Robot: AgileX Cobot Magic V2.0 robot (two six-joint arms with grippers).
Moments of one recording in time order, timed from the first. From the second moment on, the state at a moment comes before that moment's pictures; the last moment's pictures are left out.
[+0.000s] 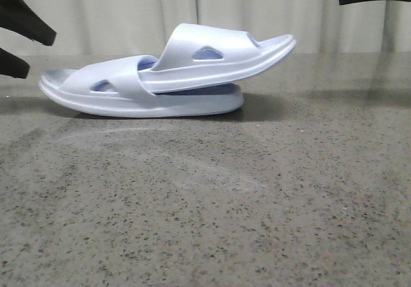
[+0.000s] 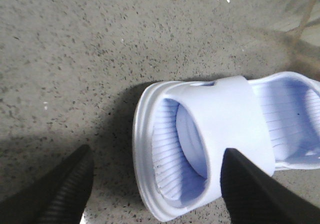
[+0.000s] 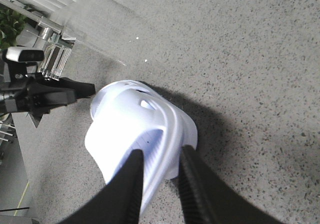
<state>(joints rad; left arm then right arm) 0.15 1.69 -1.16 -1.14 1.07 0.92 -0.23 1.64 -1.21 1.31 1.19 -1.00</state>
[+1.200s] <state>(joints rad) -0.18 0.88 -0.82 -0.97 0.32 1.02 0.26 0.91 -0.64 1.17 0.32 -1.00</state>
